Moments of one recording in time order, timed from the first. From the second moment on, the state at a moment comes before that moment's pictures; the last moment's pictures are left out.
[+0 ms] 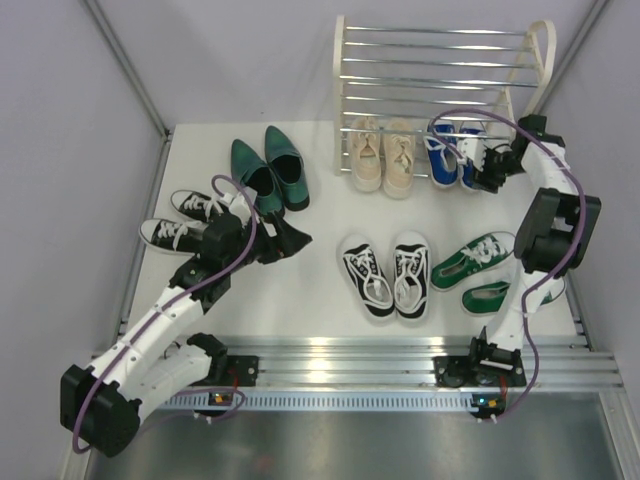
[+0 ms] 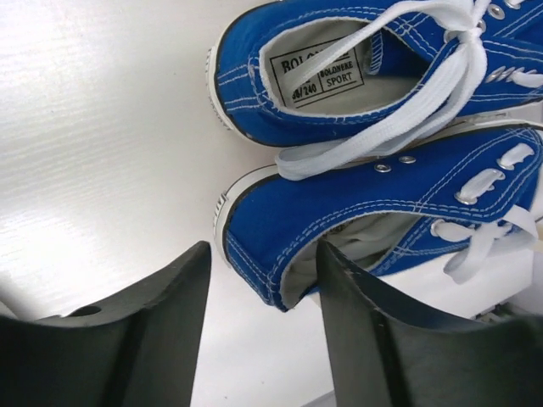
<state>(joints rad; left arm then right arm) -0.46 0.87 0.62 -0.14 0.23 -0.78 -0.23 2.04 1.73 -0.87 -0.60 -1.58</state>
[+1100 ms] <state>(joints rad) -0.46 0.90 0.62 -0.13 0.24 -0.82 -0.22 1.82 1.53 -0.61 -0.57 -1.32</state>
